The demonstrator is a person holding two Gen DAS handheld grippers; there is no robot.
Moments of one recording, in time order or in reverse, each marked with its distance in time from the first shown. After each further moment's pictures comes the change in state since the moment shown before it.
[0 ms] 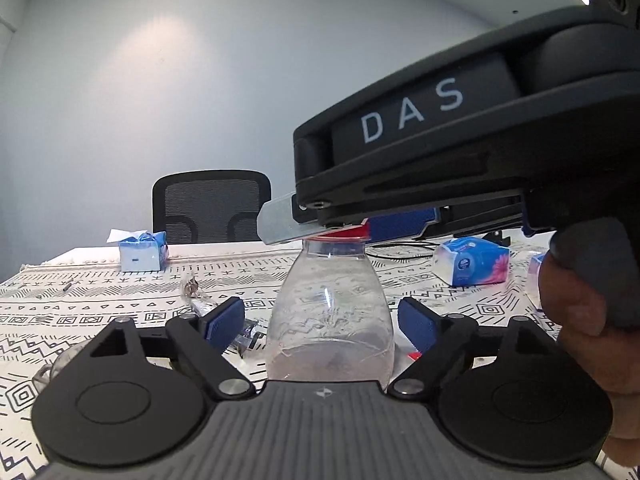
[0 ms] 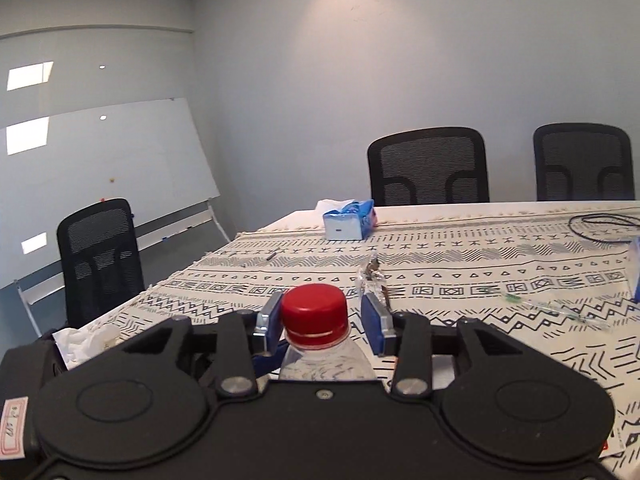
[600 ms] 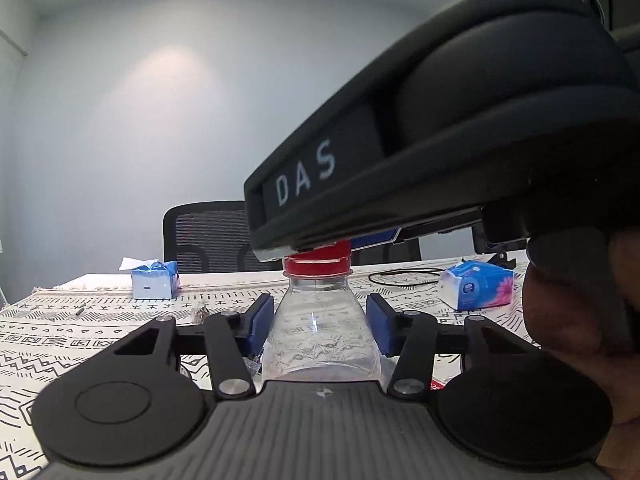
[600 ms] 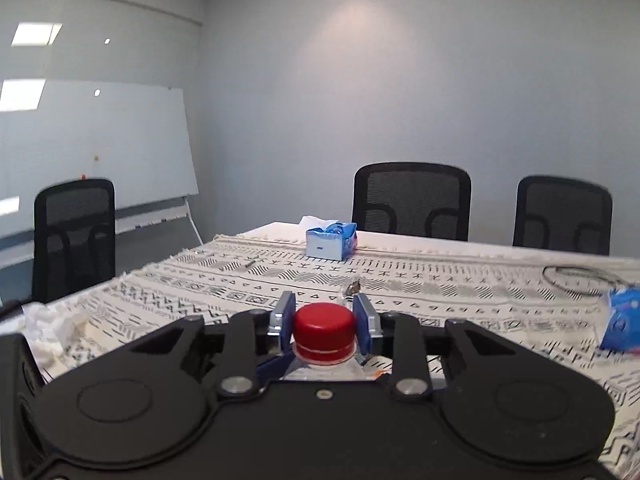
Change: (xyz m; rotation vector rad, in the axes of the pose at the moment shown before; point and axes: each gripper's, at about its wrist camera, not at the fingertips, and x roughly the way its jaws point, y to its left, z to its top) left arm -0.011 -0.001 0.000 0.025 -0.104 0.018; right arm -0.006 0.038 -0.004 -0.168 -0.051 -0.083
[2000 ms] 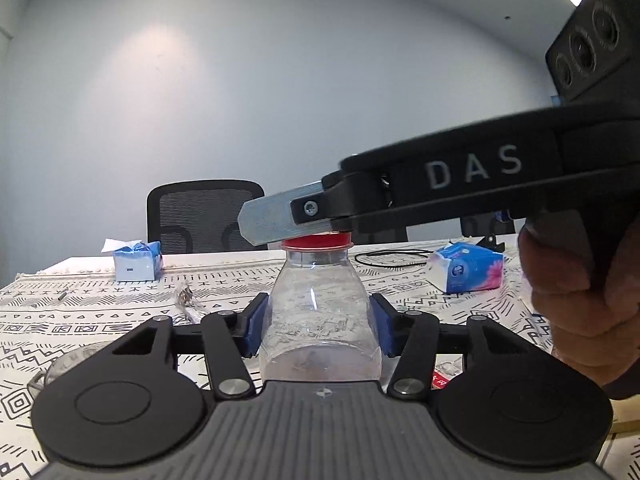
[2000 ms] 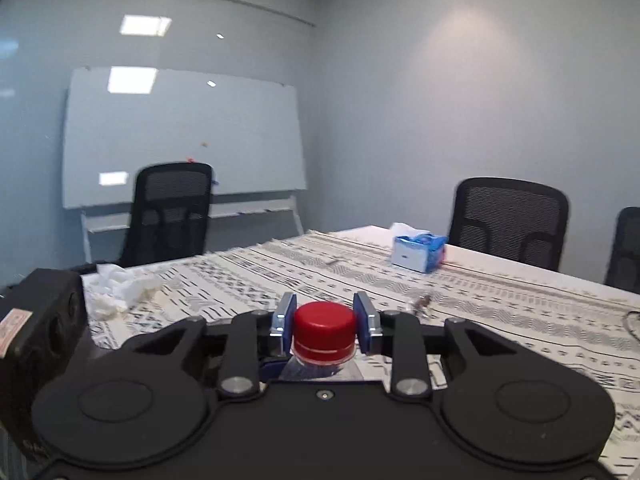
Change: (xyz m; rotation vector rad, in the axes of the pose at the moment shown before) left arm 0.010 0.003 -0.004 -0.016 0.071 -0.060; right arm 0.025 -0.074 0.001 -0.108 -0.040 0.459
